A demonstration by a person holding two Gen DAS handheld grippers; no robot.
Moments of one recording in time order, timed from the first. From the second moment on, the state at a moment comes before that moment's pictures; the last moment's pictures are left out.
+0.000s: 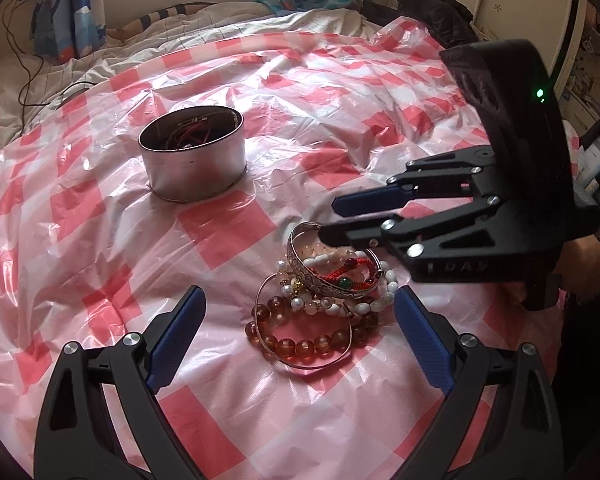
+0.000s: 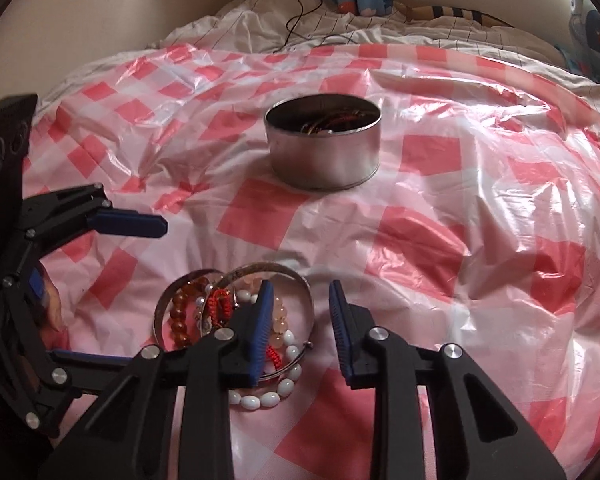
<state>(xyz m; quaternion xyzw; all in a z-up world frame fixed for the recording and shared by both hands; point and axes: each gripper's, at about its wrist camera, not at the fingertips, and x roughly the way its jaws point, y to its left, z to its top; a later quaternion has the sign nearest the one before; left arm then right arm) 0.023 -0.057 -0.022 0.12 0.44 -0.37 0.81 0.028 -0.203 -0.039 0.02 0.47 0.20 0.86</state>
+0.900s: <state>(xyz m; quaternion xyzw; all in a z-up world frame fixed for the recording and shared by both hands) 0.066 -0.036 -0.039 -0.03 0.48 -0.35 0.80 0.038 -0.268 -0.032 0.12 0.46 0.12 0.87</state>
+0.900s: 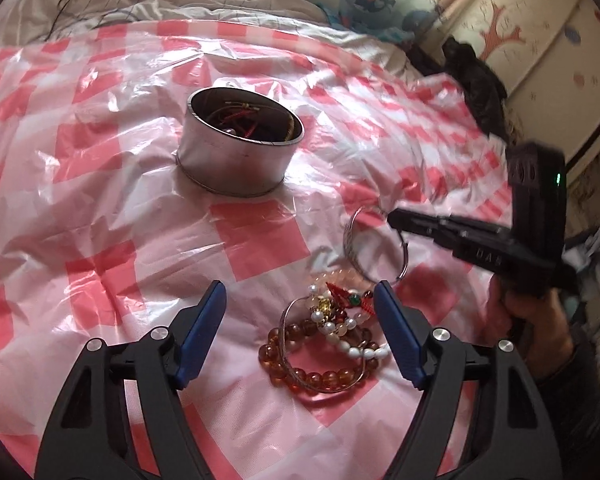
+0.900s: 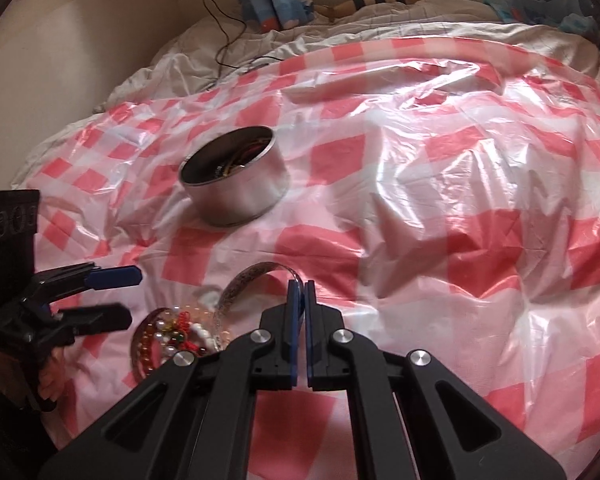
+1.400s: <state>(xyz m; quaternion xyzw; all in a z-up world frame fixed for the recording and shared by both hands) 0.024 -0.083 -0.020 0.13 0.39 -0.39 0.82 0.041 -0.264 -0.049 0.11 0.50 0.11 0.85</state>
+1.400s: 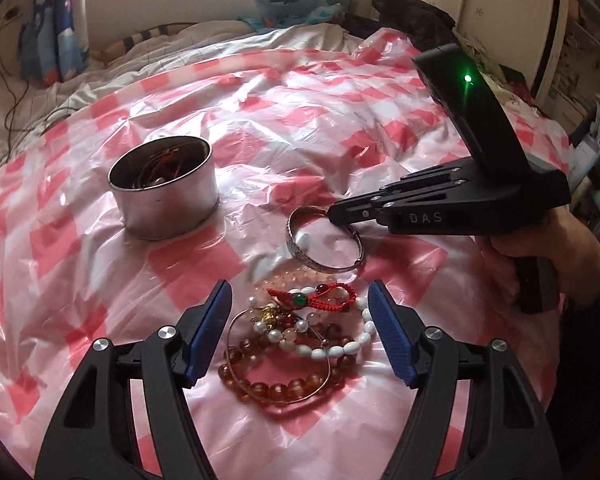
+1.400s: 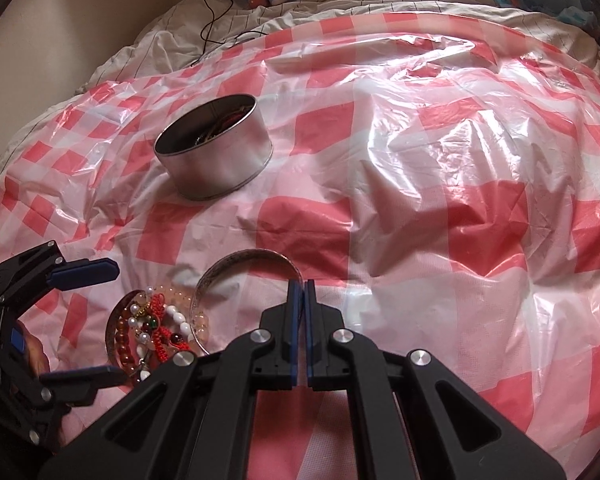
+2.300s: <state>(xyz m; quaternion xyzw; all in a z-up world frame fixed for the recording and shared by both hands) 0.043 -0.057 0.003 0.04 0.39 -0.39 0.83 0.040 -0.267 -0.047 0.14 0.50 0.12 0.85</state>
